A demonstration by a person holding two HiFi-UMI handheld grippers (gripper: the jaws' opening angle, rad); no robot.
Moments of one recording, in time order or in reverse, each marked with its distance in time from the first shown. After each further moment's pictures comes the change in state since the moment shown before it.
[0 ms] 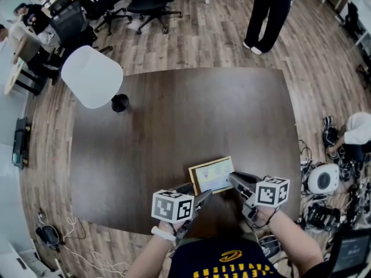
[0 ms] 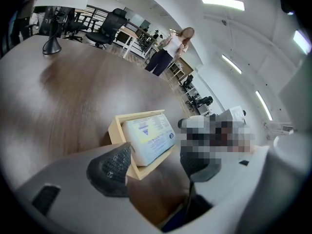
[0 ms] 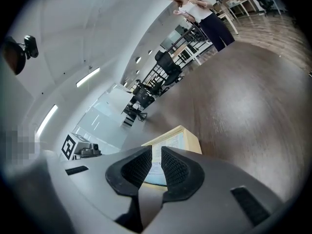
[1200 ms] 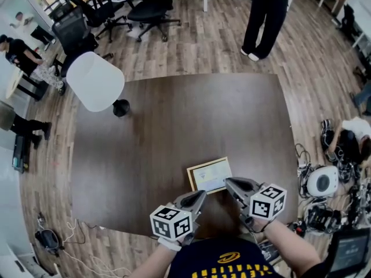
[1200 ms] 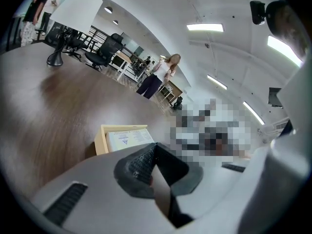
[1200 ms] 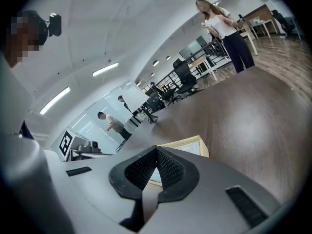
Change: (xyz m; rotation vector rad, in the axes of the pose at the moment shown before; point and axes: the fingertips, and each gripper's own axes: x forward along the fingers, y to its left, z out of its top) left arm -0.024 -0.038 0.008 0.036 -0.310 -0.097; right arm -0.016 0.045 0.002 -0.239 -0.057 0.032
